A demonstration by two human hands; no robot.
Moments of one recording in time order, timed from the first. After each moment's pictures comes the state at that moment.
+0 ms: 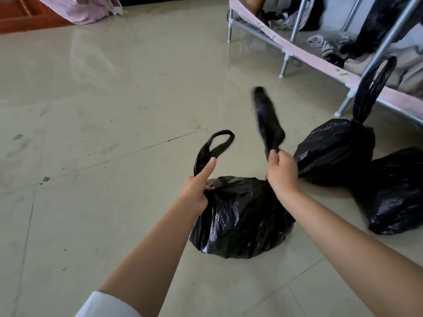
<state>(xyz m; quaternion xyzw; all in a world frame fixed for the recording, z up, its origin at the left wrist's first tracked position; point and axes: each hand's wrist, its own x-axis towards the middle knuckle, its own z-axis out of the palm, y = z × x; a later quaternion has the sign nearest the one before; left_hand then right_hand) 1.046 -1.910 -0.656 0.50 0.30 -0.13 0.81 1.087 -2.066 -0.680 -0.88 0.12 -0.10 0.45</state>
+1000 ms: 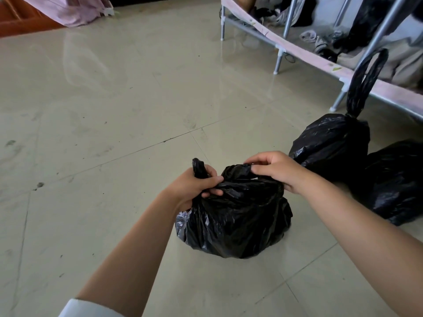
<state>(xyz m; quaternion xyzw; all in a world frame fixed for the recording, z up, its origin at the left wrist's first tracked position) 1.051 -1.892 -0.654 0.65 0.09 -0.26 0.71 1.087 -2.087 -0.656 -0.80 -0.01 0.22 0.56</state>
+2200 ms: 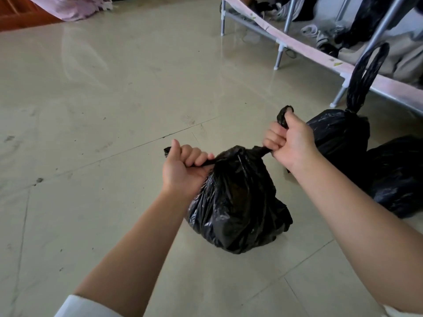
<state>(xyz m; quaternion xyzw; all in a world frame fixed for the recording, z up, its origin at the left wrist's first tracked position) 1.054 -1.904 -0.646 0.24 0.17 -0.03 0.96 1.103 -2.080 -0.618 -0.43 0.14 0.06 0.89</state>
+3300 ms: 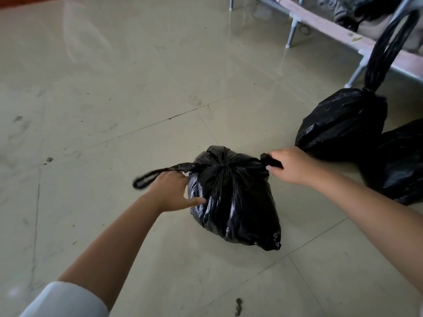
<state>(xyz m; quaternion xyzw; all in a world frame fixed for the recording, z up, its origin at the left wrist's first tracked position) 1.022 -1.835 -0.715 0.97 -0.12 -0.21 0.04 1.058 -2.101 -0.674 -0.97 -0.17 0.12 0.13</state>
